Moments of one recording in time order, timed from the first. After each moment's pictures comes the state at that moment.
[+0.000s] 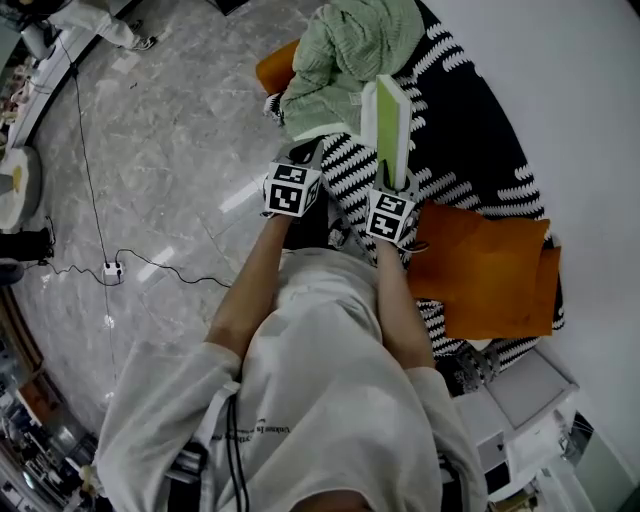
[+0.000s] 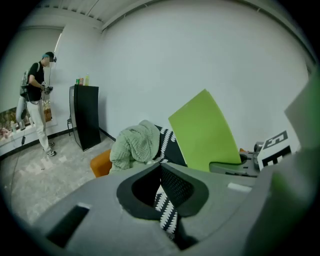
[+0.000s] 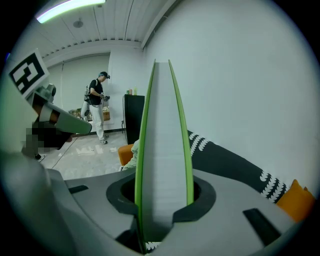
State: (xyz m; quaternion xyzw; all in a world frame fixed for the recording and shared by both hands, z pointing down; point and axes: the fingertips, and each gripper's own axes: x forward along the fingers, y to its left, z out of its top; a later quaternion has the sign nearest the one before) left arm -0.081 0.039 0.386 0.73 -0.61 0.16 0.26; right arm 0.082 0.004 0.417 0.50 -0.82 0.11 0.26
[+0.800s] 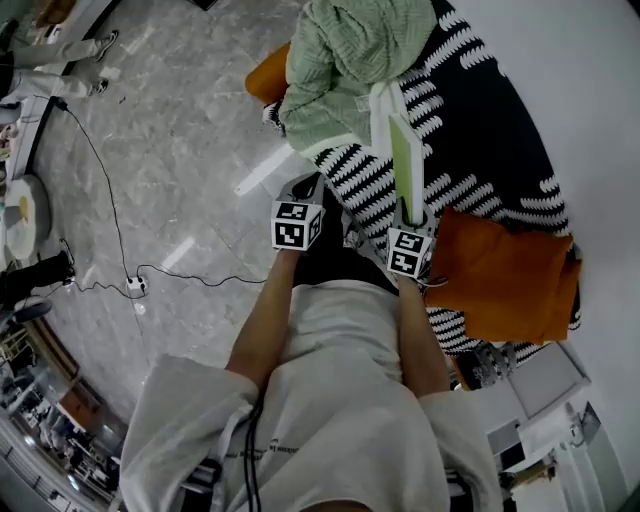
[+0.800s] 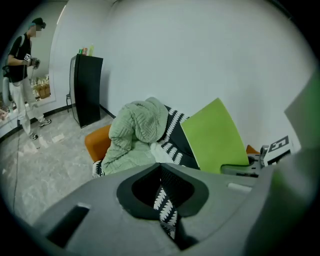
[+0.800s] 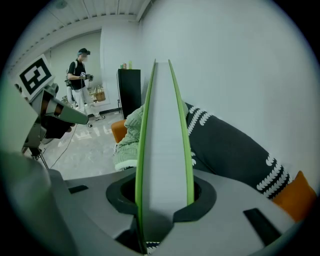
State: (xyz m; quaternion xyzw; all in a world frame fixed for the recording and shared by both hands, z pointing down) left arm -0.119 -0.006 0.497 0.71 -0.57 0.20 0.37; right arm 0.096 -0.023 0.519 0.48 -0.77 0.18 0.37
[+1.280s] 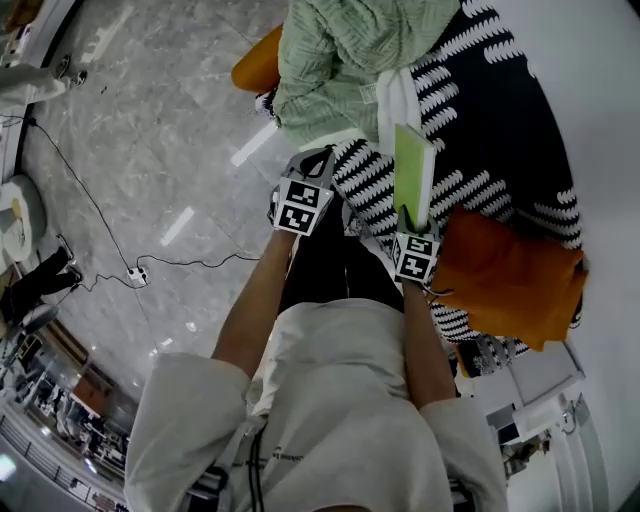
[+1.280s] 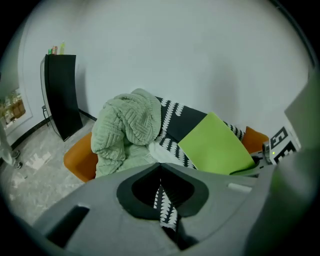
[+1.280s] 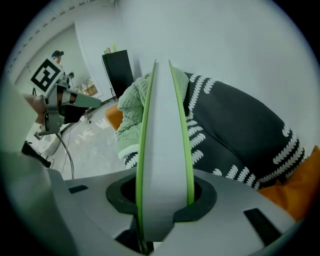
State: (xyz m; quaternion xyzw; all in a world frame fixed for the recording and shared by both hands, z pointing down) left arm -0.128 -0.101 0.555 0.76 -0.50 0.26 0.32; right arm 0.095 -0.033 0.596 0.46 -0.72 0.30 0.43
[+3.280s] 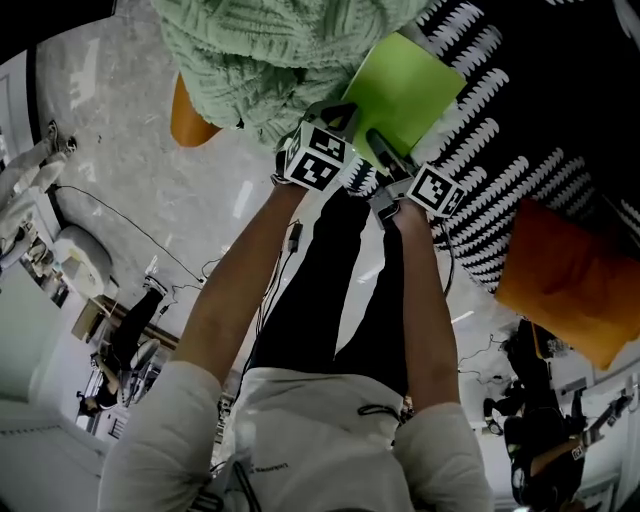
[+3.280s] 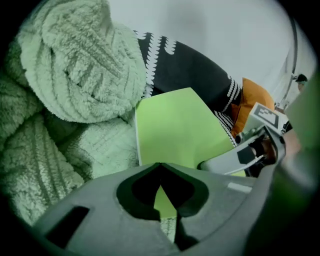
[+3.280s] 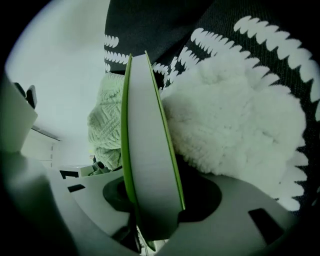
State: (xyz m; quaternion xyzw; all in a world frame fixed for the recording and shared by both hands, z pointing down) left arm -0.066 -0.217 0.802 0.80 -0.26 0.43 0.31; right arm -0.027 -0.173 0.796 0.39 -0.57 0.72 -0.09
